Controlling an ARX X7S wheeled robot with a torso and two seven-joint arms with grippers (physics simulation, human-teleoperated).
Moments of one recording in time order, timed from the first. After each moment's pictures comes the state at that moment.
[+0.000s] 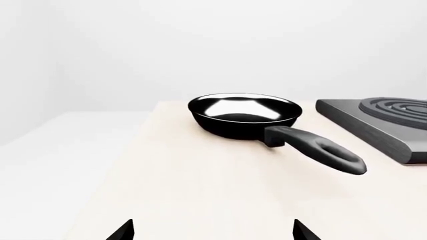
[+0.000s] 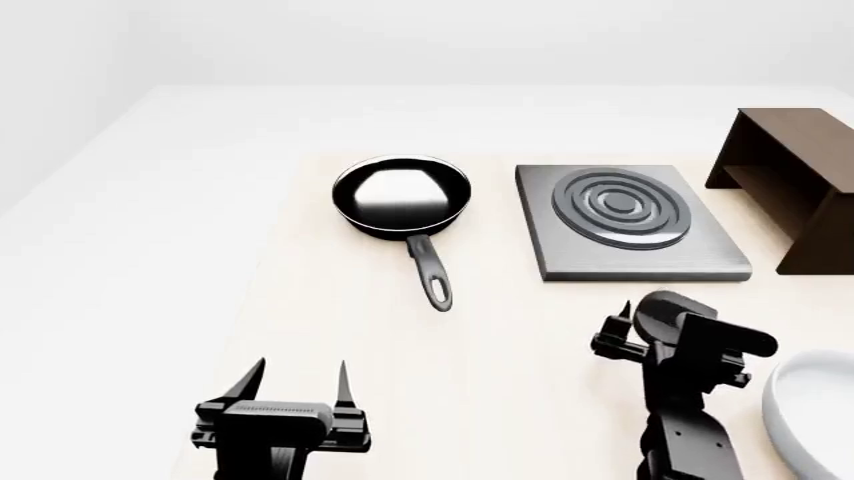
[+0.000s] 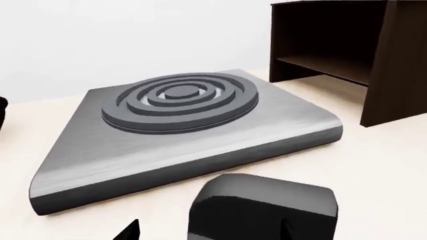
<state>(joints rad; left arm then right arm) -0.01 -0.25 0.32 0.04 -0.25 0.05 -0.27 0.69 0.23 -0.02 1.20 0.29 -0.41 0.03</state>
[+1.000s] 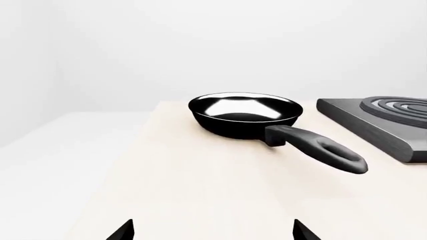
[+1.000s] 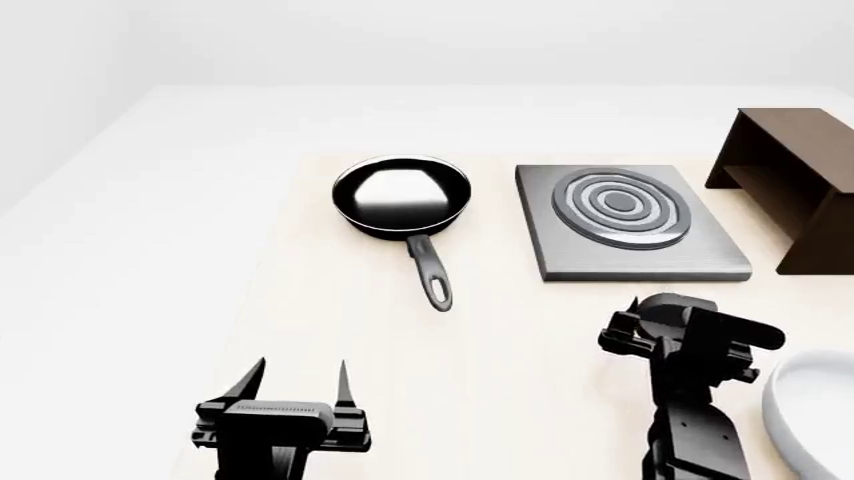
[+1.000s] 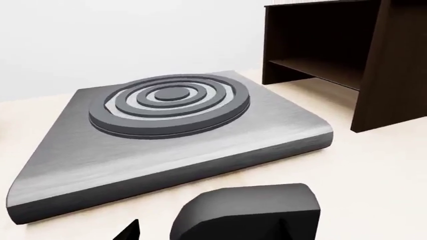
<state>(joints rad) -0.02 -0.26 0.34 0.03 -0.26 0.05 -0.29 0.75 0.23 0.16 1.31 0.12 -0.44 -0.01</state>
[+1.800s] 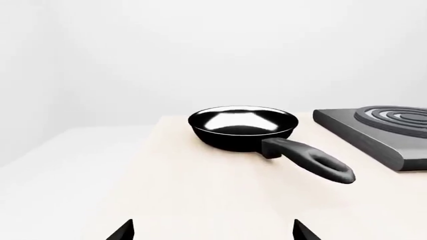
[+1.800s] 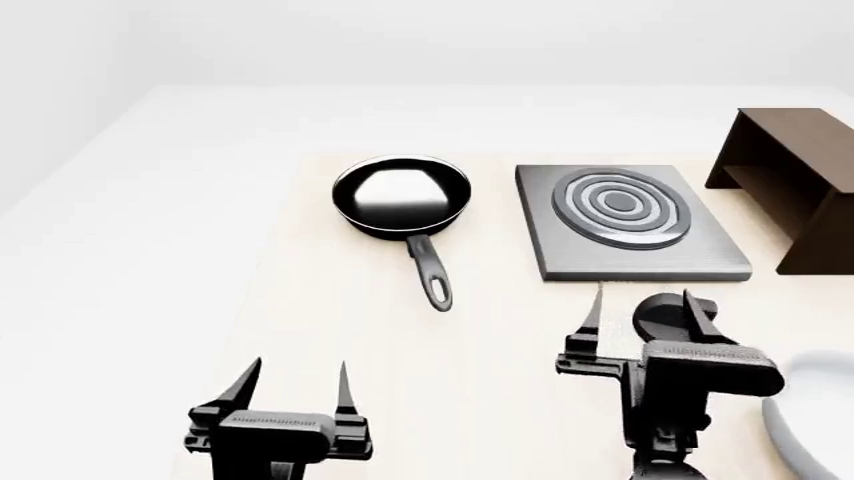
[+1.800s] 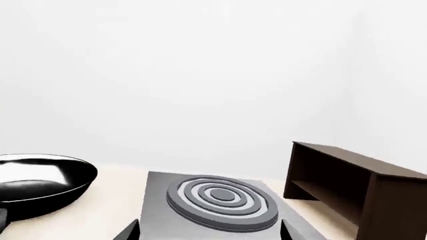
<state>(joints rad) 0.02 -0.29 0.36 0.12 -0.22 0.06 -0.34 0.15 0.11 0.06 0.02 -0.09 -0.11 0.14</state>
